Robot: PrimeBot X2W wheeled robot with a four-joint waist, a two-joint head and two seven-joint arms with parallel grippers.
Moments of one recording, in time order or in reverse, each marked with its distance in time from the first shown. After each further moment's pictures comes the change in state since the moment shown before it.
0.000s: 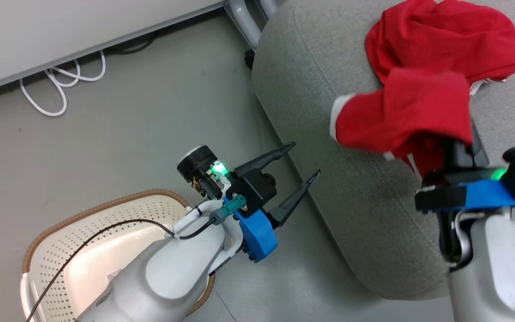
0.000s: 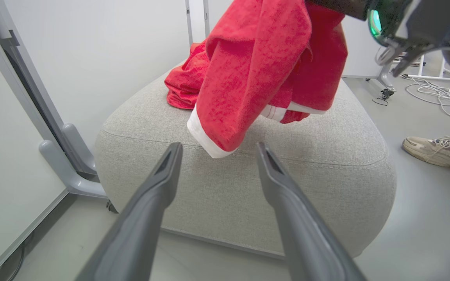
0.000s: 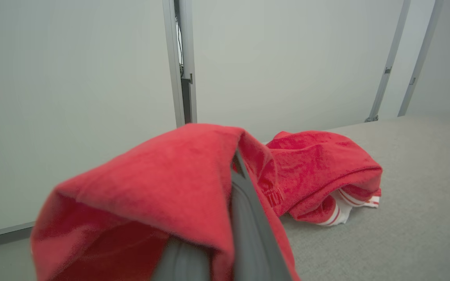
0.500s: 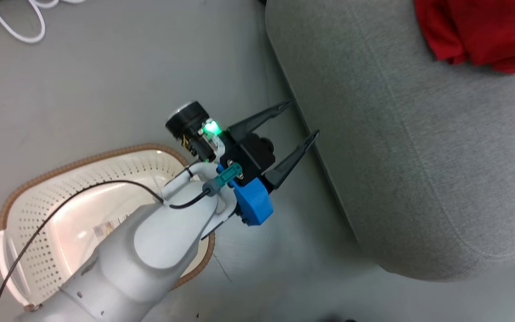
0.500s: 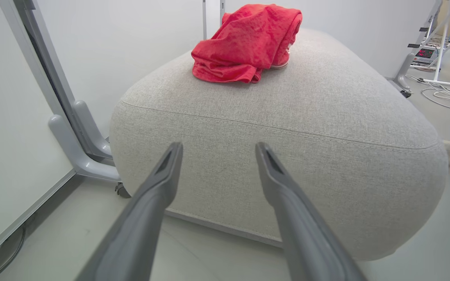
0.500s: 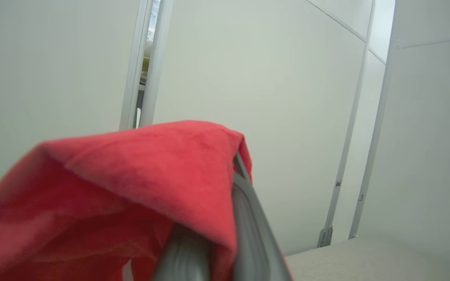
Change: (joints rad) left arm -0.113 0.033 0.011 -0.027 0.044 0.000 0.000; right arm -0.416 -0.193 -0.226 -0.089 -0.001 0.000 0.000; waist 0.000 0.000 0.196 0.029
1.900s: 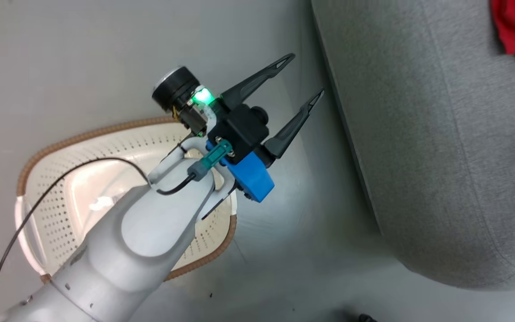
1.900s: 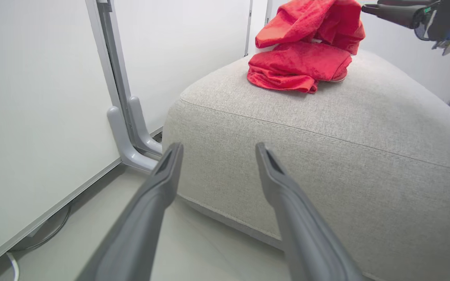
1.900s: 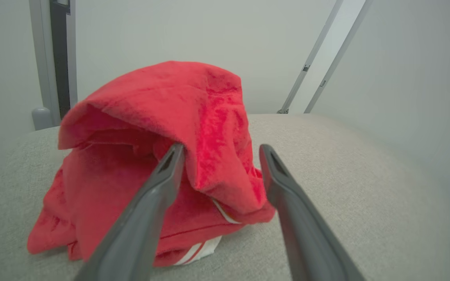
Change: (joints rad) left arm -0.064 0.011 0.062 -0.095 0.002 0.046 0.000; right arm 0.183 -0.129 -0.170 0.293 -0.019 0.000 0.000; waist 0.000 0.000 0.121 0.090
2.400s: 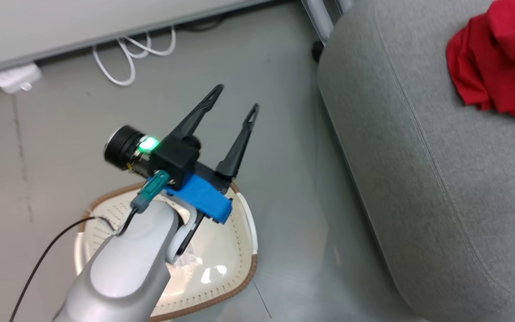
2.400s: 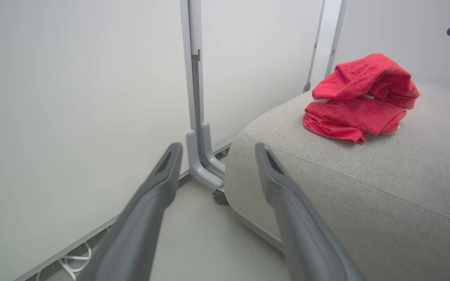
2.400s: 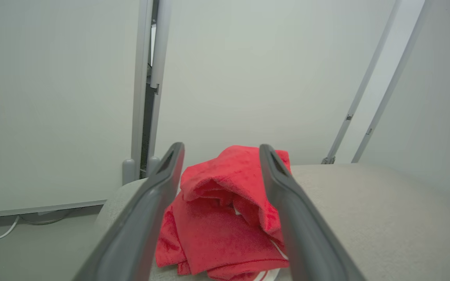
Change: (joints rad) left arm 0.257 0.015 0.225 -0.082 -0.032 0.073 0.000; right arm 0.232 0.062 0.158 -0.247 -0.007 0.000 0.000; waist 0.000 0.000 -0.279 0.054
